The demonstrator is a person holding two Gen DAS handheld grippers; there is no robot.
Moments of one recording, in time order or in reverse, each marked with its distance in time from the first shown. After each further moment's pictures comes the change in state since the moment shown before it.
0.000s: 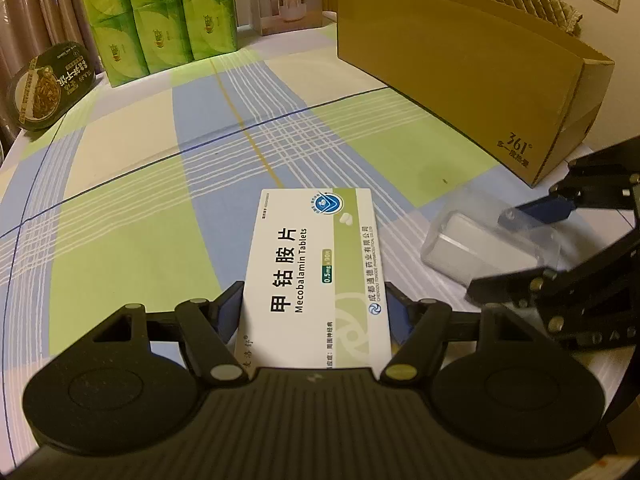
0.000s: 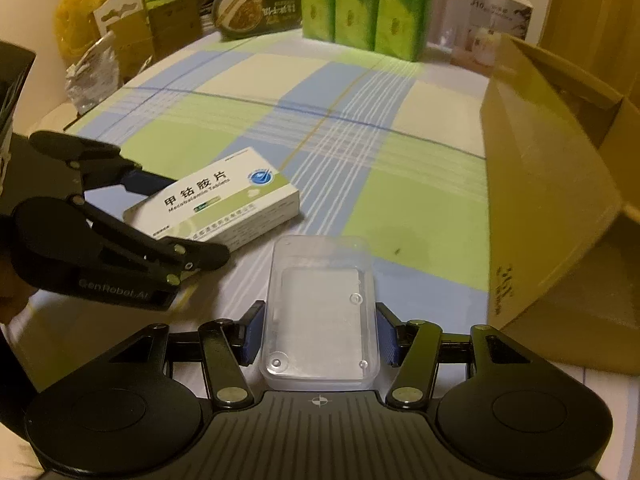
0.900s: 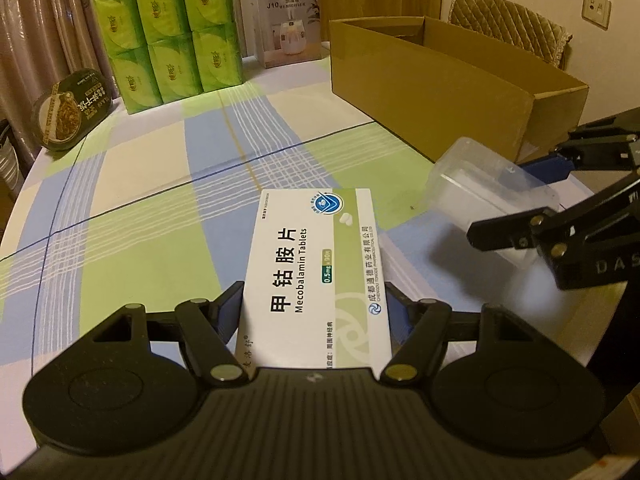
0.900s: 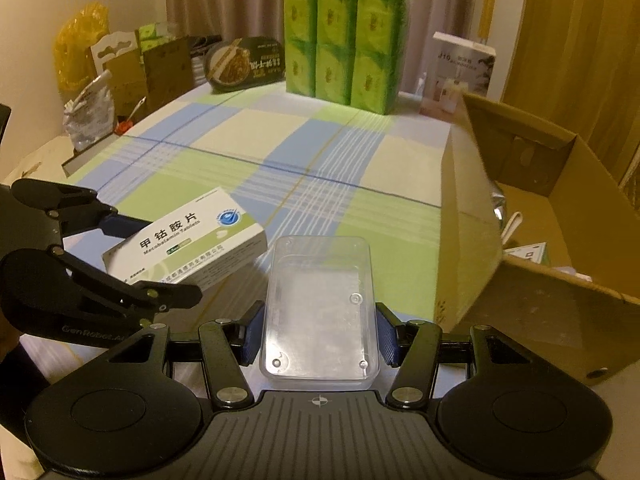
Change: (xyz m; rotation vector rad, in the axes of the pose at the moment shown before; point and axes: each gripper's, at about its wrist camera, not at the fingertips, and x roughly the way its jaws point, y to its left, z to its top) left arm -0.054 -0.023 0.002 -0.012 -0.058 0.031; right arm -0.061 -0.004 0.002 0.009 -0.122 -0.041
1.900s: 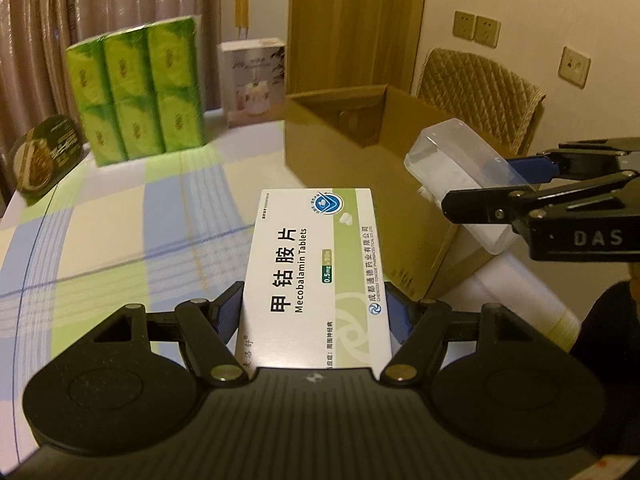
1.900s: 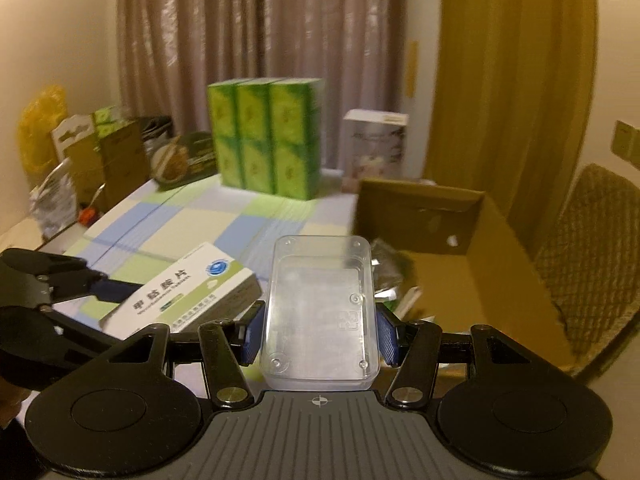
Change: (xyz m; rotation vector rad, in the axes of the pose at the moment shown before) left arm -0.026 -0.050 0.081 -0.051 -0.107 -0.089; right arm -0.075 -0.079 0.039 0.118 -0.206 -0.110
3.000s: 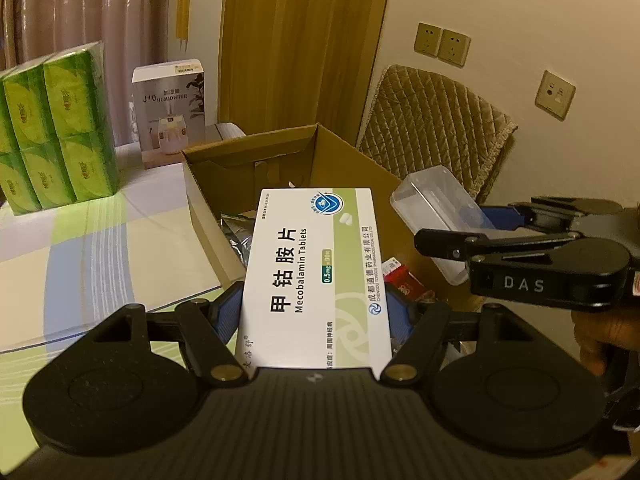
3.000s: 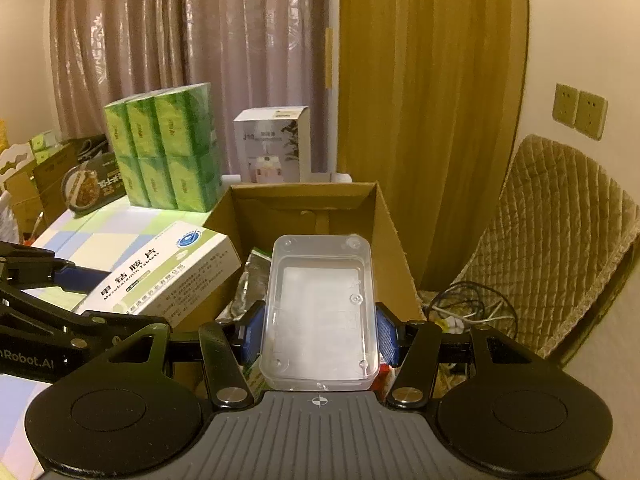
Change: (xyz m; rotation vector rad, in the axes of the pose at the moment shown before) left arm 0.082 -0.073 0.094 -0.020 -0.001 -0.110; right arm 0.035 -0.129 0.010 0.106 0.016 -0.092
